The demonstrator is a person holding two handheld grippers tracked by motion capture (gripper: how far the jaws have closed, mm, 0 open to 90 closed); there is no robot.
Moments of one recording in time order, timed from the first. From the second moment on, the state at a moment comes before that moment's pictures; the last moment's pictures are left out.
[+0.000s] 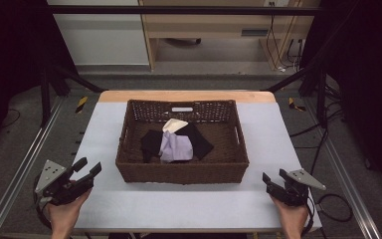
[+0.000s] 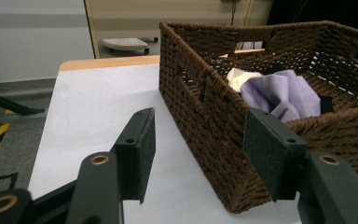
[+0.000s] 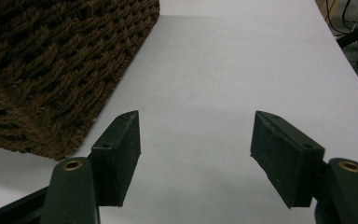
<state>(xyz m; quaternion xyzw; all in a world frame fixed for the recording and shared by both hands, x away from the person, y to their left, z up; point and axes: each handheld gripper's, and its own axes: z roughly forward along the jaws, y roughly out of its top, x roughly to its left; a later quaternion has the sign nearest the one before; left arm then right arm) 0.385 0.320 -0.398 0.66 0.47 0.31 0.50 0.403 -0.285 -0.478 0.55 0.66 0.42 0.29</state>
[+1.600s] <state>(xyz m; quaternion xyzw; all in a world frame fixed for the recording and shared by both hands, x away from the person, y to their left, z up) 0.482 0.205 -0.338 0.70 0.41 0.28 0.52 0.407 -0.279 -0.484 0.55 0.66 0.41 0.31</state>
